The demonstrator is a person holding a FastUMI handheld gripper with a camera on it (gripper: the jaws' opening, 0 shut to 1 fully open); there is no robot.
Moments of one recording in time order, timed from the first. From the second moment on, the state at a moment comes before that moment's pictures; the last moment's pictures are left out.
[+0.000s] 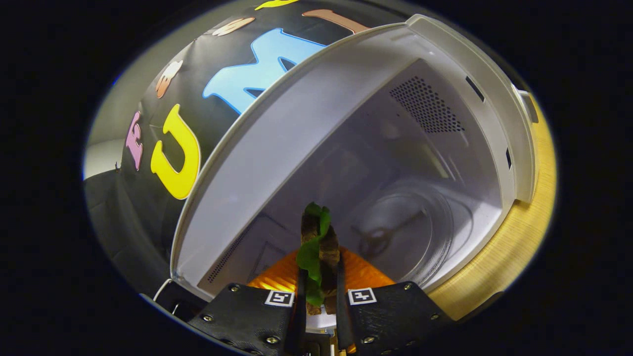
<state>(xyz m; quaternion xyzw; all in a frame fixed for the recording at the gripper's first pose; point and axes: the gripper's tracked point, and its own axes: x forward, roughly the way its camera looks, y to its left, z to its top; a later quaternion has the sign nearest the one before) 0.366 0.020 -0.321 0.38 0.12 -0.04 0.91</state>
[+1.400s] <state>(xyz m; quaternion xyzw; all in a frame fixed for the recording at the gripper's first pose) 0.138 0.030 -0.262 0.13 0.07 0.01 0.99</state>
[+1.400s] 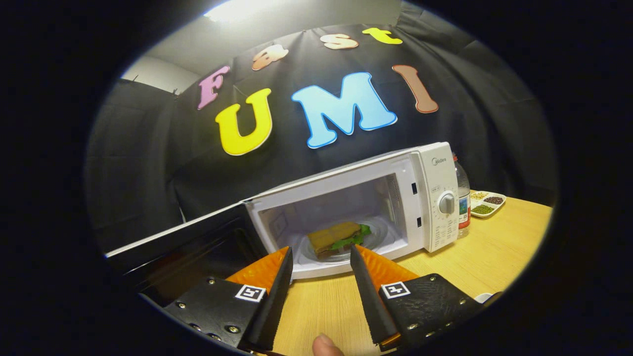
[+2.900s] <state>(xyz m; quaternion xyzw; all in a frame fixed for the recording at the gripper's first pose) -0.019 0.287 -0.292 -0.01 0.10 0.28 0.95</state>
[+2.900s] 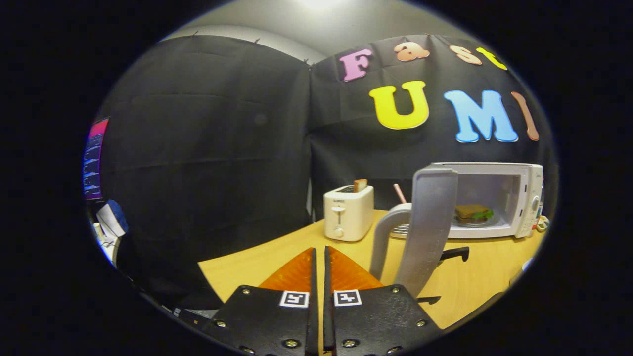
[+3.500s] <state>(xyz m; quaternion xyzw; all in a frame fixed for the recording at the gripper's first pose) -0.002 0.180 -0.292 -0.03 0.08 0.18 0.98</state>
